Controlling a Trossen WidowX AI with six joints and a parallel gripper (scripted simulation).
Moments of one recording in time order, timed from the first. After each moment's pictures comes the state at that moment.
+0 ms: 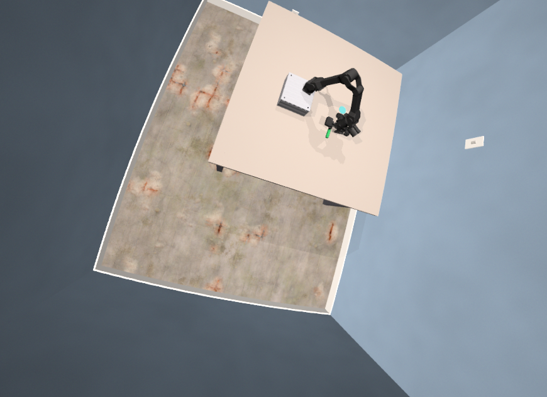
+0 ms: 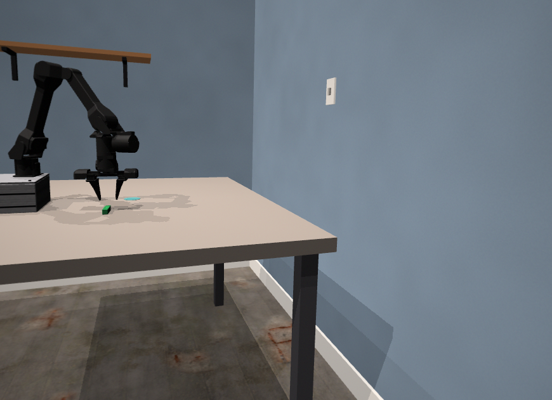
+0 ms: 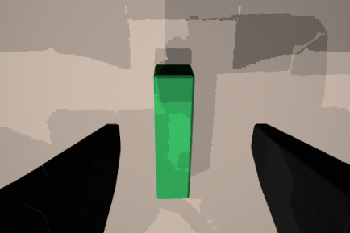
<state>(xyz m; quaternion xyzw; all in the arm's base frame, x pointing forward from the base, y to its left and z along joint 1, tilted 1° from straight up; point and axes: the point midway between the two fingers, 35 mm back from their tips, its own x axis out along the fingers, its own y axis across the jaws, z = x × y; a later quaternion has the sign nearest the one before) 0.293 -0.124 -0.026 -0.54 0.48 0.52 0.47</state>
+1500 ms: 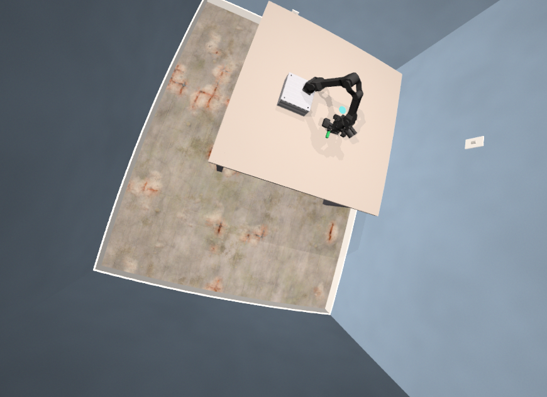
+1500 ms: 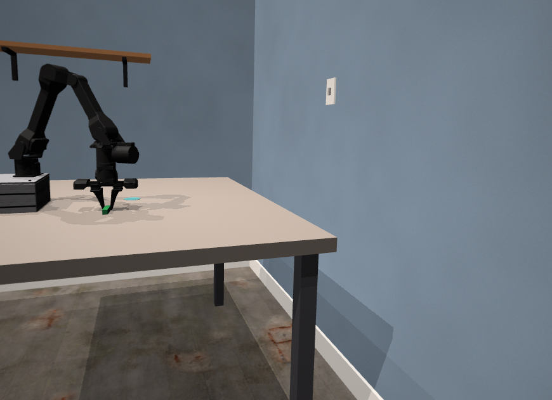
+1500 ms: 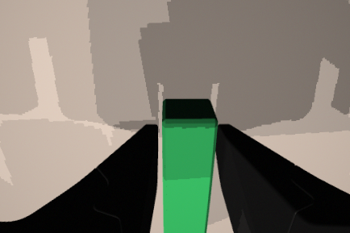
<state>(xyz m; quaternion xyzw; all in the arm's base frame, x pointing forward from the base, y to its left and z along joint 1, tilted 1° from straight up) 0.290 -0.123 -0.059 -0.53 0.48 0.52 0.47</state>
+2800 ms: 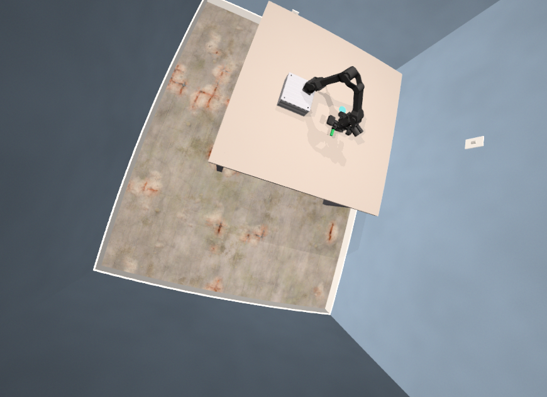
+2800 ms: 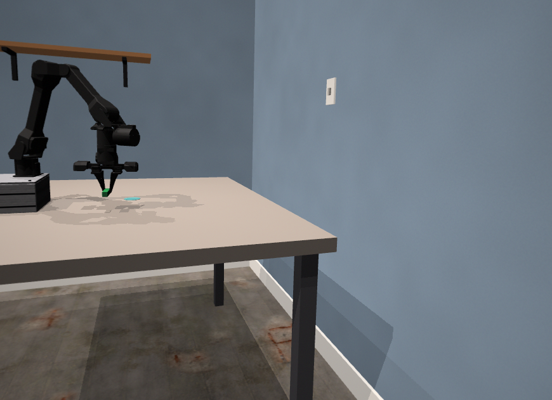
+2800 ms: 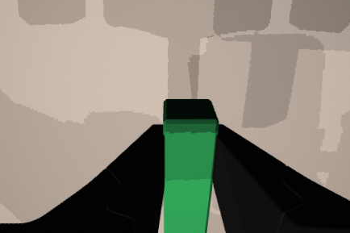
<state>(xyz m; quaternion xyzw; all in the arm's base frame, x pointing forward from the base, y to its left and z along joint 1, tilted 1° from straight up) 0.292 -0.123 -0.002 -0.53 0.48 0.53 0.46</state>
